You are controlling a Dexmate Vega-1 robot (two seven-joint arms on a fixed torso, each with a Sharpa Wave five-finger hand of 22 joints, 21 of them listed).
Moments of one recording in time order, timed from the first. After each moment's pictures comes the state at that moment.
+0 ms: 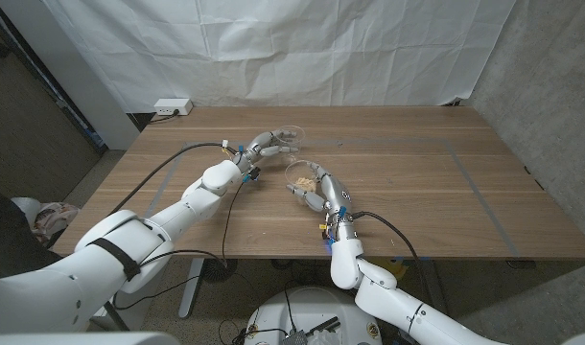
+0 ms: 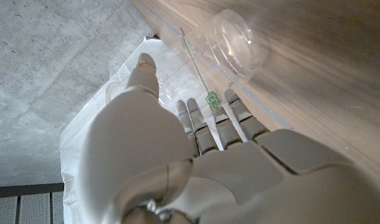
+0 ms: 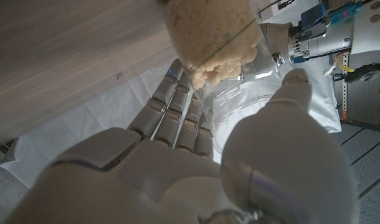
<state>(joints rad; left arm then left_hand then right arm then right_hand) 0.44 0.35 0.67 -0.66 -0.26 -0.60 -0.21 1.14 0.06 0.15 -0.14 0.18 0.42 -0.07 0.50 0.21 0.42 -0.11 0.36 0.25 0.37 -0.04 0.31 0.20 0.19 0.02 0.51 0.20 -1.02 -0.35 -0.81 -1.53 -0.48 -0.04 -0.84 0.99 0.02 -0.18 -0.13 0.48 0.49 -0.03 0.36 0.22 0.57 -0.05 0.47 0.32 0.66 -0.06 0.52 0.41 0.64 -0.03 0.43 0.29</state>
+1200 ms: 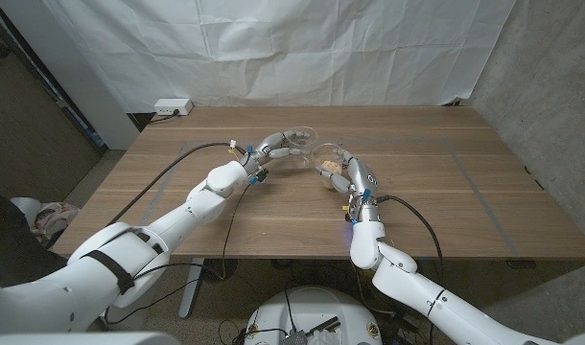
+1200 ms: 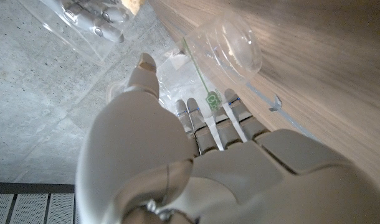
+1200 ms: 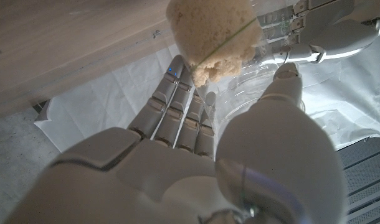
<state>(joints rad) 0.51 0.39 0.67 -0.87 -0.29 -0.57 -0.28 1.14 0.06 0.15 -0.14 0.18 0.43 -0.07 0.50 0.21 0.43 -0.11 0.35 0.25 0.37 -0.04 0.31 0.20 0.18 0.03 0.51 0.20 -1.02 -0.45 -0.71 -1.67 -0.43 -0.17 -0.82 1.02 0.06 -0.21 -0.12 0.48 0.51 -0.02 0.34 0.23 0.55 -0.04 0.50 0.36 0.65 -0.06 0.51 0.48 0.63 -0.03 0.48 0.33</state>
